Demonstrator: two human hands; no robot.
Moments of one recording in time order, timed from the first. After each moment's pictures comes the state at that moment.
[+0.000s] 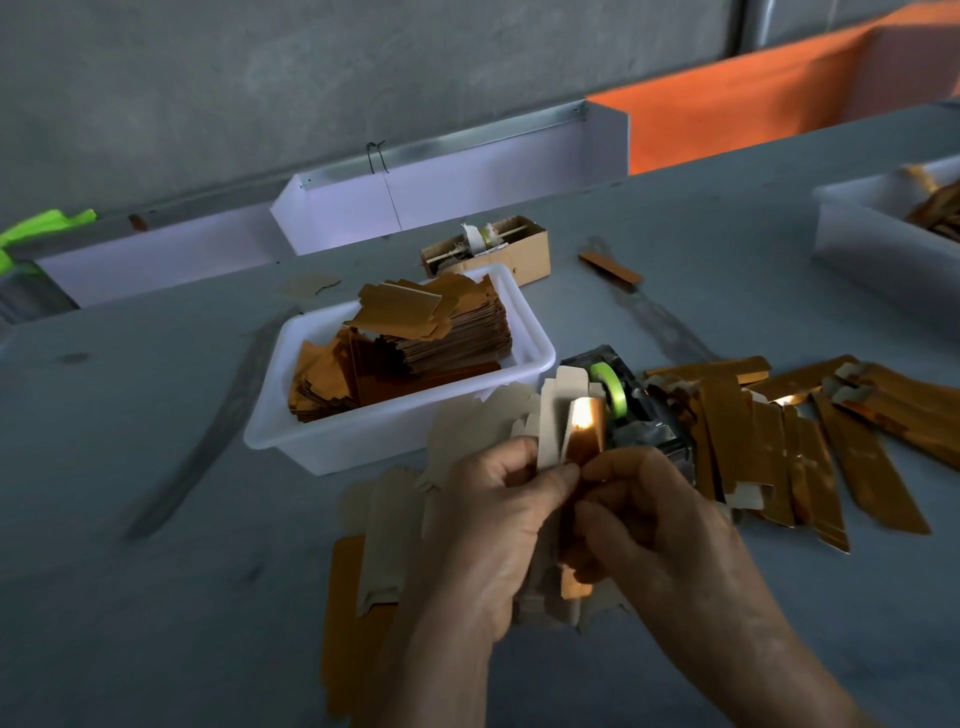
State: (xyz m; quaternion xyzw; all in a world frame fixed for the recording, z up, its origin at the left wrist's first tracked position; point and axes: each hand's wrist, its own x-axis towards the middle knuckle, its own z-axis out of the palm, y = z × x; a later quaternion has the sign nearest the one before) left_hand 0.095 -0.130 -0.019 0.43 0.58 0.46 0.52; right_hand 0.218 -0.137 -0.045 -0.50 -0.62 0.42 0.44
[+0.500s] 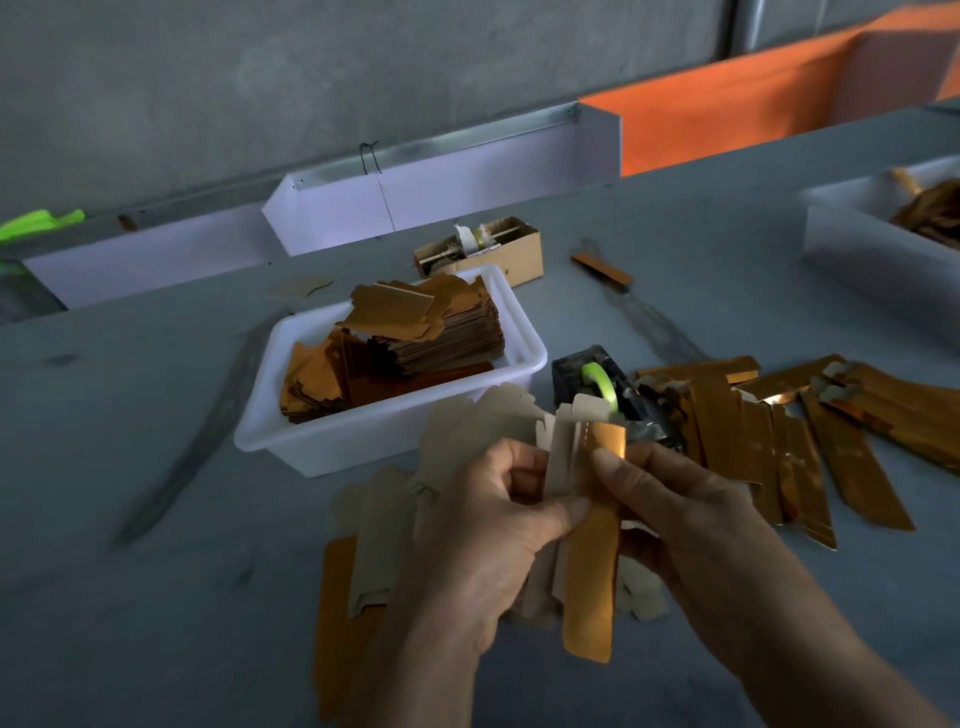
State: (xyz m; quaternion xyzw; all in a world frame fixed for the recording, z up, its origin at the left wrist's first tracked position) left_hand 0.091 -0.133 -0.021 0.48 0.61 0.40 0.48; right_hand 0.235 -0.121 -0.043 -0.41 -0.42 0.66 0.47
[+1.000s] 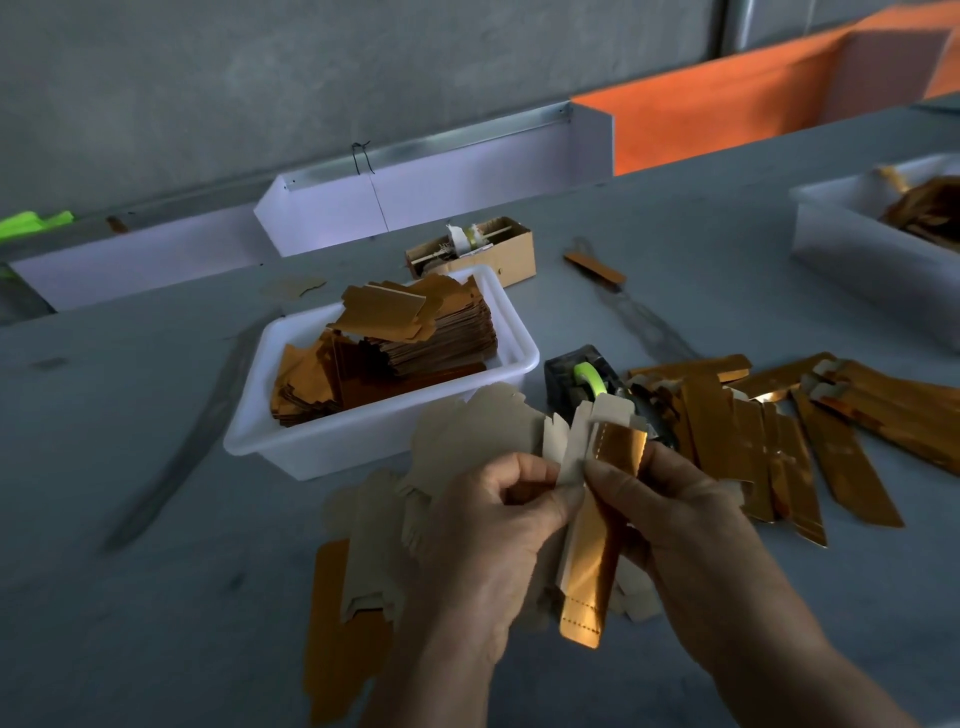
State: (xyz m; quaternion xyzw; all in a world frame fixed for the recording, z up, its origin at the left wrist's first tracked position) left_hand 0.098 -0.135 -0.029 0.48 0.64 0.41 0.45; right_hand 0.228 -0.120 -0.051 -0.46 -0.38 0.63 0.49
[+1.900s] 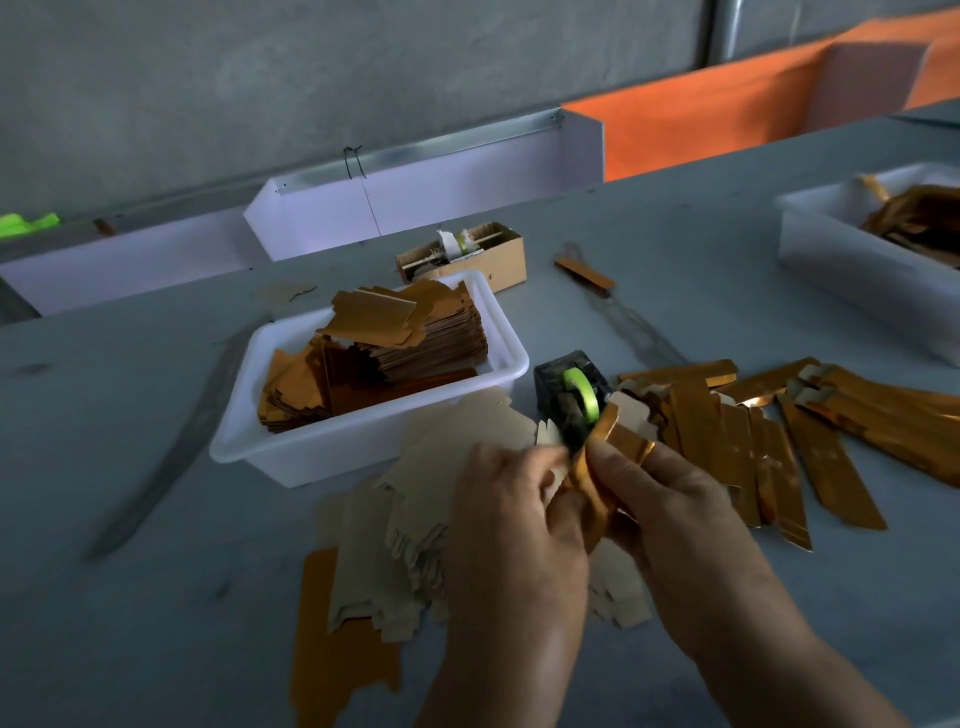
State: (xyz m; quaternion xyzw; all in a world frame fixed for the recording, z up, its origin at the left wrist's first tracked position) left_hand 0.126 -0.139 -0.027 0.61 0.70 0.33 0.18; right_hand 0.230 -0.114 -0.046 -0.45 -0.36 0.64 0.51
